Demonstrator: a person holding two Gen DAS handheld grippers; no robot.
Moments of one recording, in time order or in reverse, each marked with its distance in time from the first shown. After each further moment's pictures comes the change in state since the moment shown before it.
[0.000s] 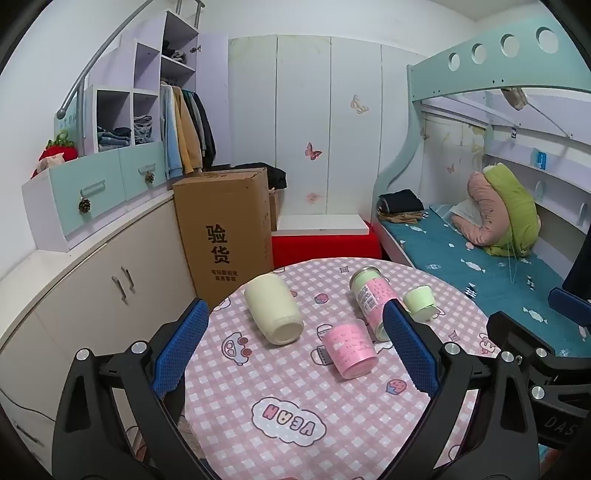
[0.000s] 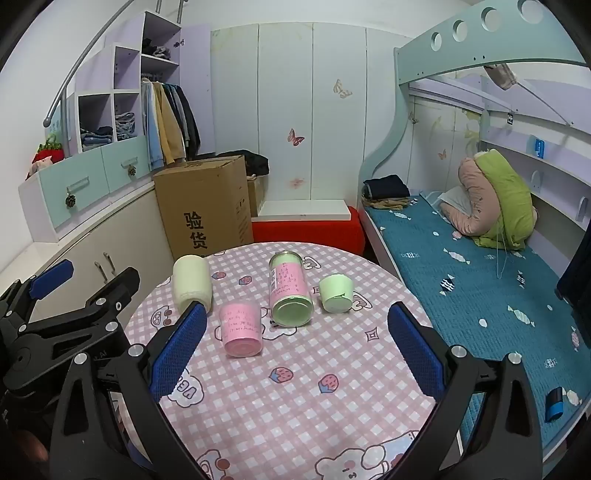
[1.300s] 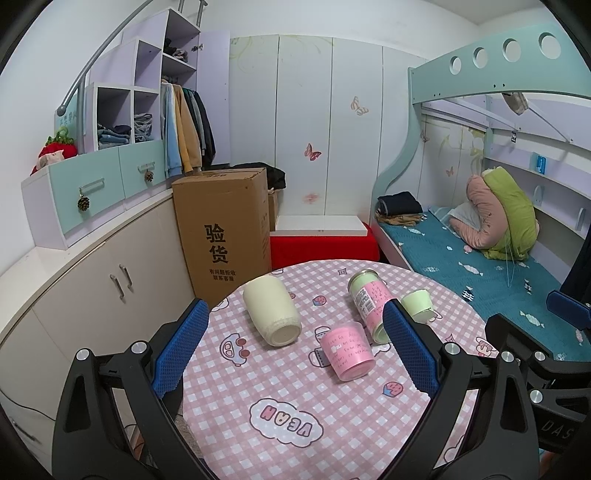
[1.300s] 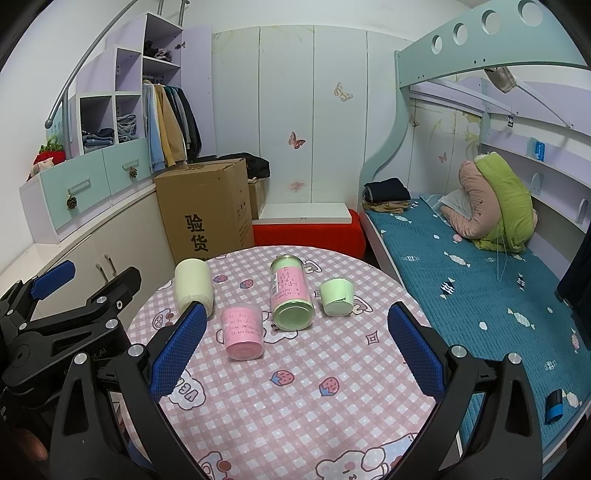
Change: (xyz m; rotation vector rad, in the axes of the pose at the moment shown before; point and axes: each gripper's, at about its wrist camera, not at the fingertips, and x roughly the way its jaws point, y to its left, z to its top) left arm -0.001 -0.003 -0.001 -0.012 0.003 -0.007; right arm -0.001 0.001 0.001 -0.005 -0.007 -0.004
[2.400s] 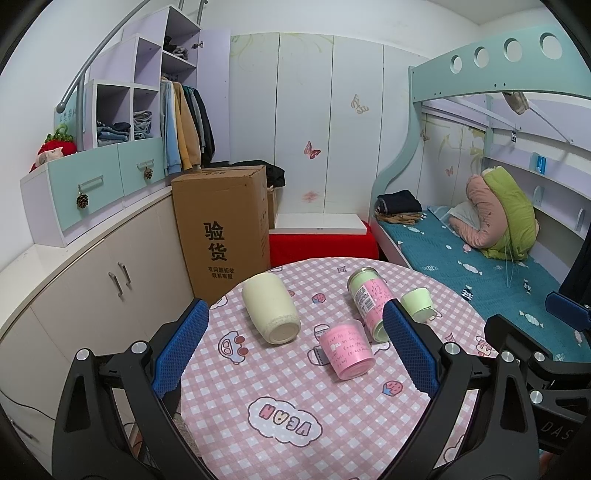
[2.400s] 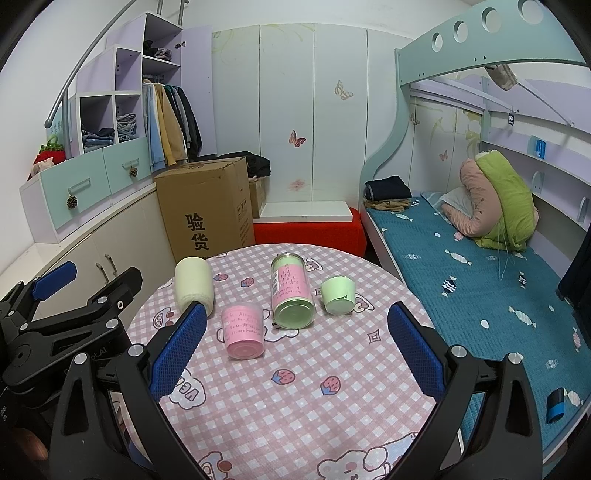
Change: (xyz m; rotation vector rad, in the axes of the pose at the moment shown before) left arm 0.002 -0.002 0.002 -0.005 0.002 -0.002; right arm -0.001 0.000 0.003 0.002 0.002 0.002
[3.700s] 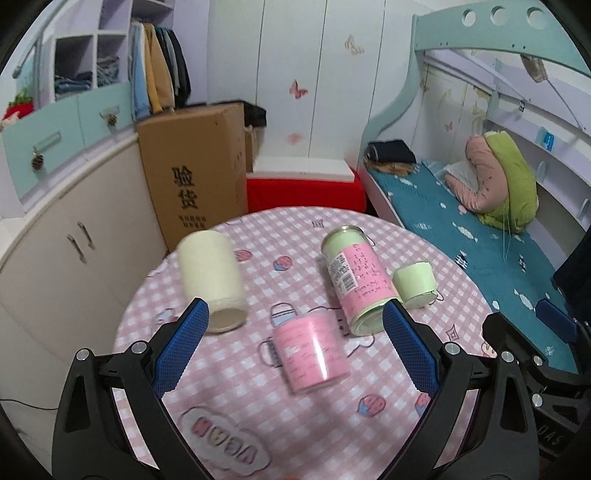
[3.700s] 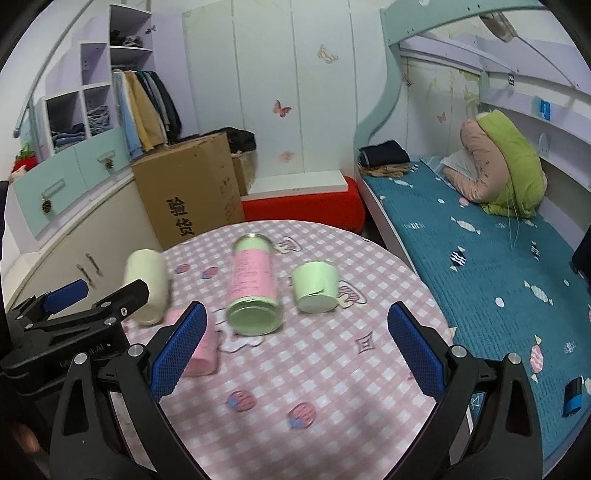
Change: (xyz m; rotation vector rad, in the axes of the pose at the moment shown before) left arm 0.139 -0.039 -0.006 -0.032 0.265 -0.070; right arm 0.100 -0.060 -0.002 0.083 0.116 0.006
